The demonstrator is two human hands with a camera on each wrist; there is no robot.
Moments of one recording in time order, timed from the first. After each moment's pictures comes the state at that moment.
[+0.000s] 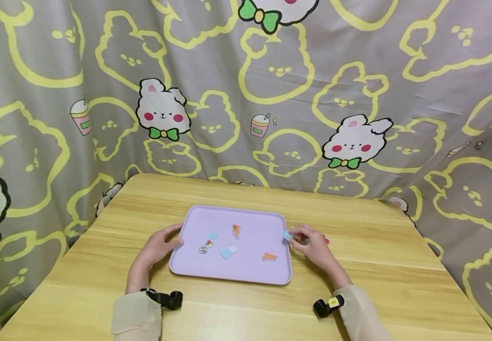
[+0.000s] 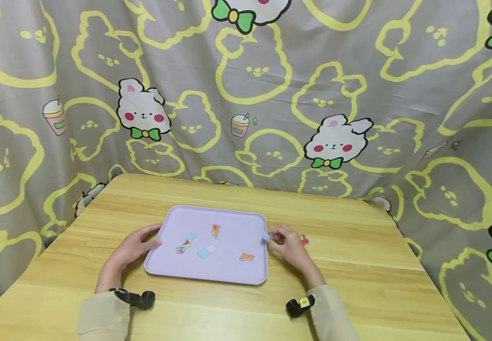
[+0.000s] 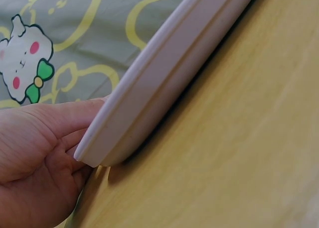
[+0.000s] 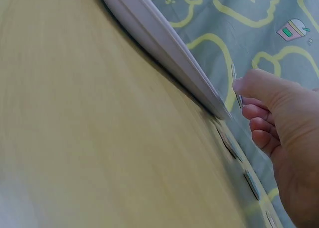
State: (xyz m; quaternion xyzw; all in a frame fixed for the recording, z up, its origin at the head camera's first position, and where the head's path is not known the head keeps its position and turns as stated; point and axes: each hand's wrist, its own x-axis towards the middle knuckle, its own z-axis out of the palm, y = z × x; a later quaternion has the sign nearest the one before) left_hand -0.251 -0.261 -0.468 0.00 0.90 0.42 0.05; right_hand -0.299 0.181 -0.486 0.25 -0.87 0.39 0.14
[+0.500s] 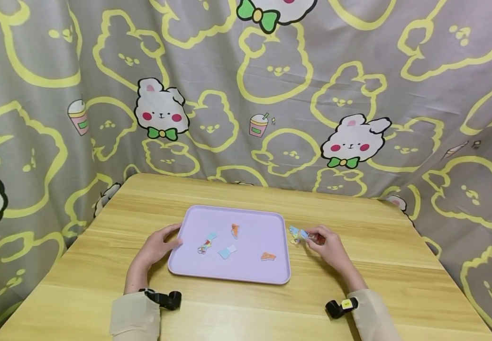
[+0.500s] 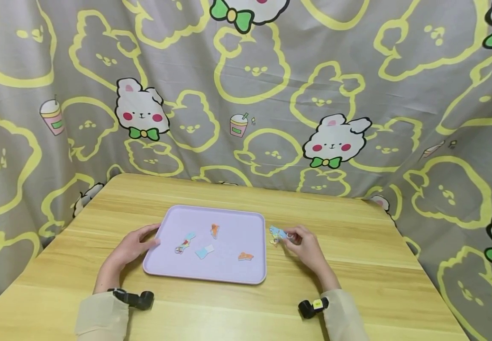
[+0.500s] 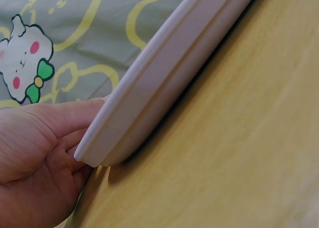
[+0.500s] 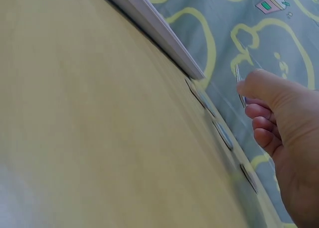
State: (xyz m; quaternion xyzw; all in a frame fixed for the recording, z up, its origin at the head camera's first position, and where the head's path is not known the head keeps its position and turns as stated) left_hand -0.252 -0.261 -0.468 0.00 0.90 0.43 0.06; right_hand -0.296 0.220 -0.487 0.22 -0.88 0.37 0.19
